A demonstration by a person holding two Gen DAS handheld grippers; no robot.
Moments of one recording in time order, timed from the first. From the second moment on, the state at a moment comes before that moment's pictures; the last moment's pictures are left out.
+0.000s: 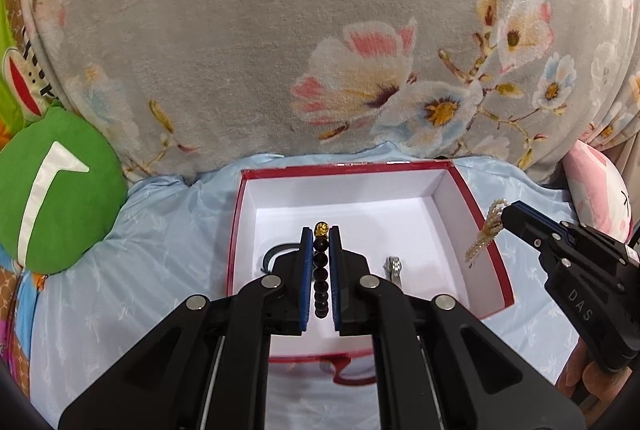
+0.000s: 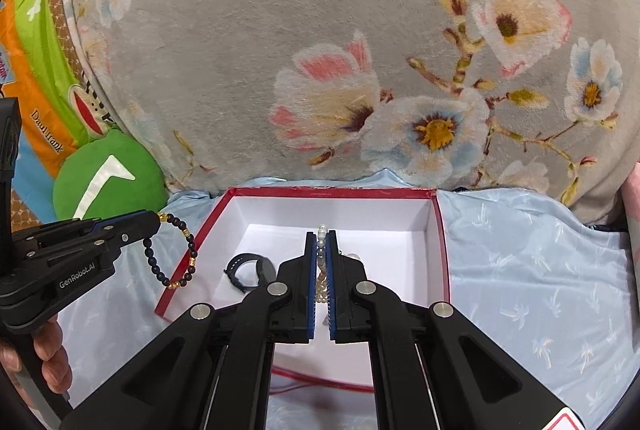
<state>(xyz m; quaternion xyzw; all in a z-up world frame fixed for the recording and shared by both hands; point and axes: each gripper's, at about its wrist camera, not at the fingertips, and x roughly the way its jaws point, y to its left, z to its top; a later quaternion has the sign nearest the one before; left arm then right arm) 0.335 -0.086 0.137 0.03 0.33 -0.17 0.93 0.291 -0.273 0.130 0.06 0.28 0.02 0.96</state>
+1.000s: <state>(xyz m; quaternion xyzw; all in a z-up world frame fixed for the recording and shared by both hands) 0.454 -0.146 0.083 0.06 0.37 -0.14 0.91 0.395 -0.309 0.071 0.07 0.33 0.00 0.94</state>
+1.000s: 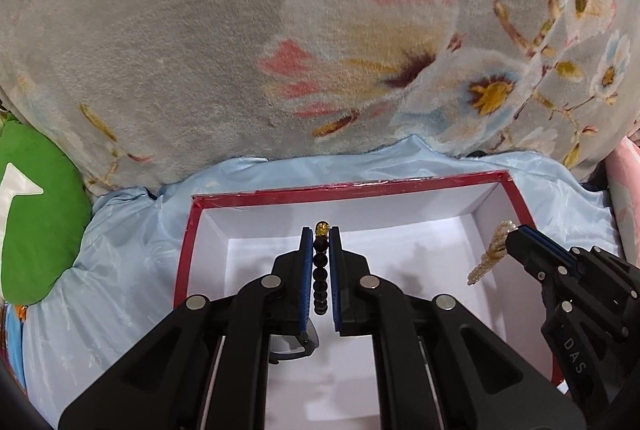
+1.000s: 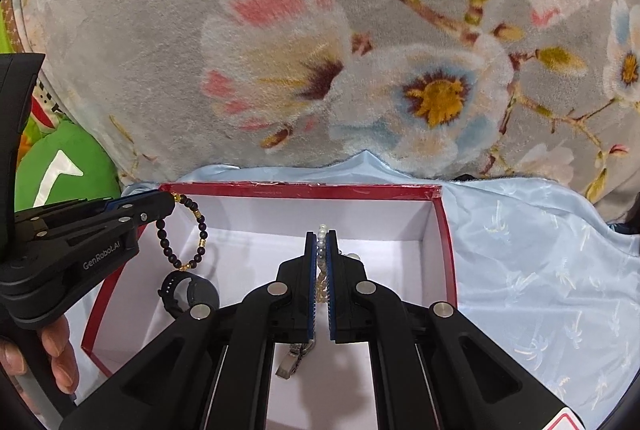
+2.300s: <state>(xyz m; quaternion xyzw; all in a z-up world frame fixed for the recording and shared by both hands) 0.229 -0.027 0.054 0.06 0.41 -0.08 0.91 0.135 -0.266 0.055 0.06 0.33 -0.06 0.94</state>
